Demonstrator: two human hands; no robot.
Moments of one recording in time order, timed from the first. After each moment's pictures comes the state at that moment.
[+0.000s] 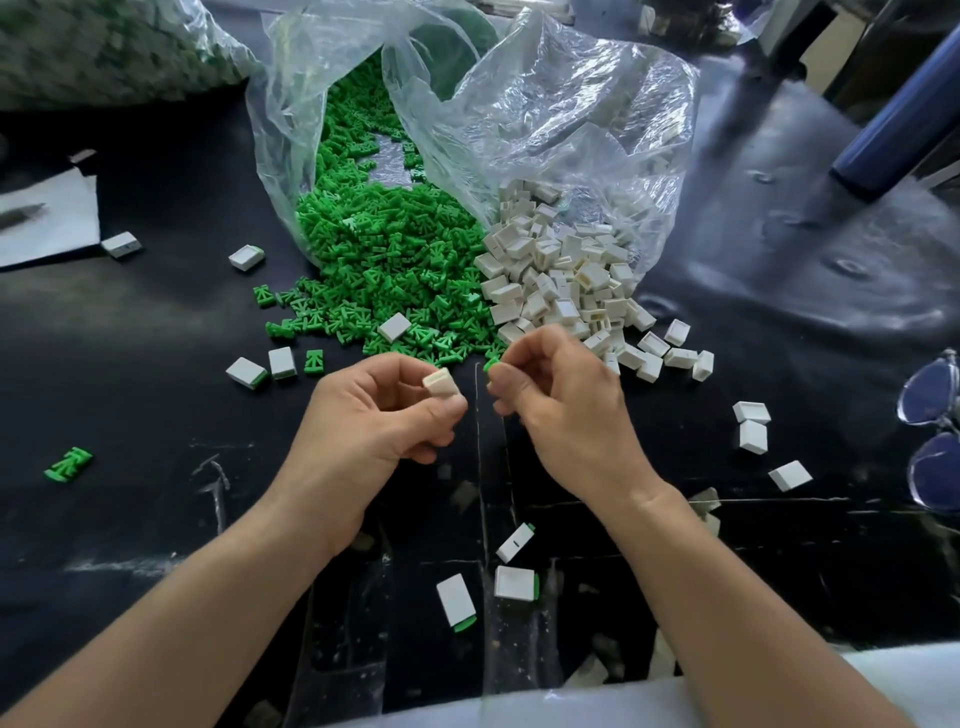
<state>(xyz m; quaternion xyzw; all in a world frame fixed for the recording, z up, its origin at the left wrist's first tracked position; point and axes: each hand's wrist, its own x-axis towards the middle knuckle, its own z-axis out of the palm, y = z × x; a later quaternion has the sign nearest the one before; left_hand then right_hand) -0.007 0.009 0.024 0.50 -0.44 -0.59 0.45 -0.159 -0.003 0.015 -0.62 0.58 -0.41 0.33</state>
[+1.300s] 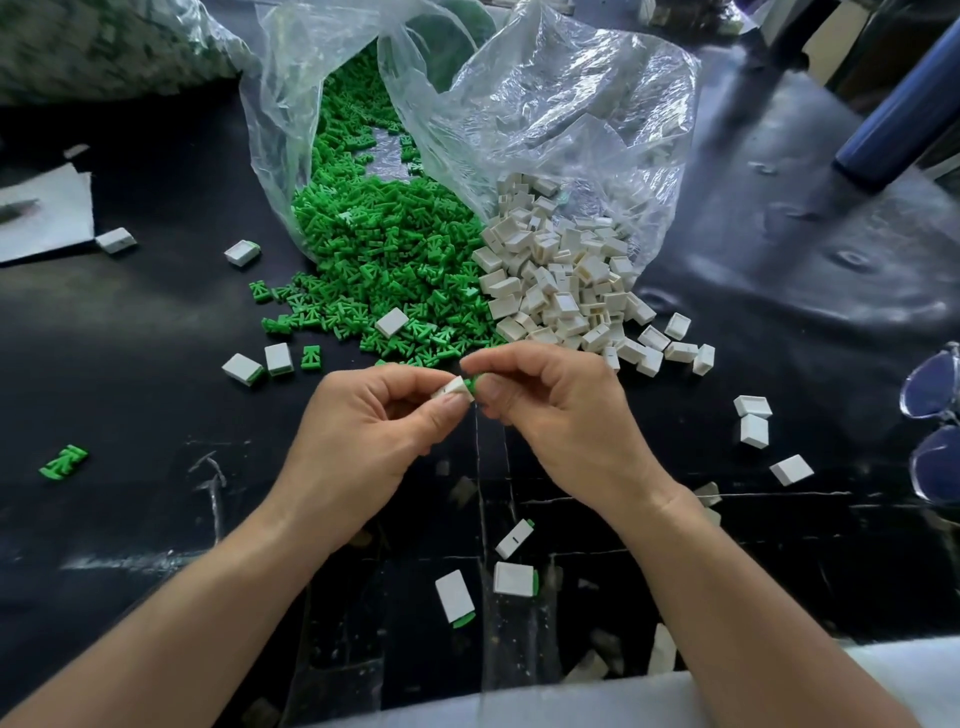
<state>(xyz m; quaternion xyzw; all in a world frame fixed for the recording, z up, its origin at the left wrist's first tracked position) -0.006 0.012 0.021 0.51 -0.56 -0.50 0.43 -0.162 0.004 0.019 -0.66 0.50 -0.42 0.38</state>
